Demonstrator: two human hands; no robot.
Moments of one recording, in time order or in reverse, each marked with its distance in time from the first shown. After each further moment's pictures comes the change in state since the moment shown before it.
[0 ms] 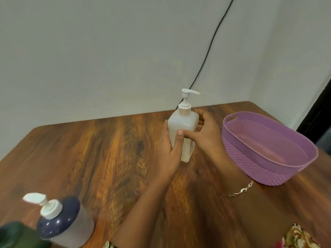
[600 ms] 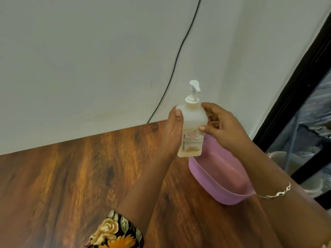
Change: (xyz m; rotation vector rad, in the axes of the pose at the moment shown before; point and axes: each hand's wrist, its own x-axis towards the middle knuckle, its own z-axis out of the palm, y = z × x) left_hand 0.127 0.083 0.096 -0.194 -0.302 -0.105; right_hand 0.090 -0.048 -0.147 -0.250 -0.123 0.052
